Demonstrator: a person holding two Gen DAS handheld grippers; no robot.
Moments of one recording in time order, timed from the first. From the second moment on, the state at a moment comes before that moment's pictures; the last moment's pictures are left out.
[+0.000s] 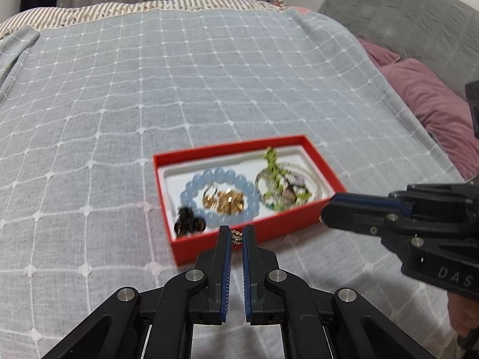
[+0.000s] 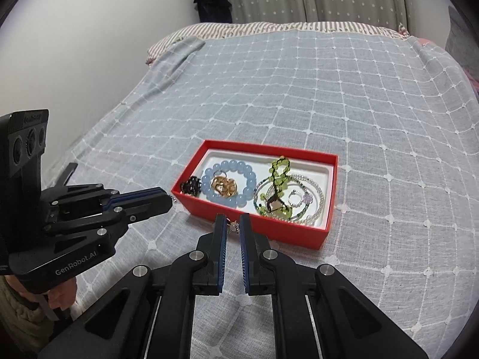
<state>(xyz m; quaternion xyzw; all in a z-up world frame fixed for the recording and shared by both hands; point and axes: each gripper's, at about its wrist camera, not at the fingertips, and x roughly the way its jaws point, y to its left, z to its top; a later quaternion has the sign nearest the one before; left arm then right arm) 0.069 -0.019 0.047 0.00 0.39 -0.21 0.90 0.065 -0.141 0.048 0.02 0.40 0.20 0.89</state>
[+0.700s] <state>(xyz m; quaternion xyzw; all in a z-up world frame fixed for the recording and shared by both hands) 0.143 -0.026 0.035 -0.09 0.43 -0.23 0.87 0.114 -0.171 0.044 0.07 0.40 0.18 0.90</state>
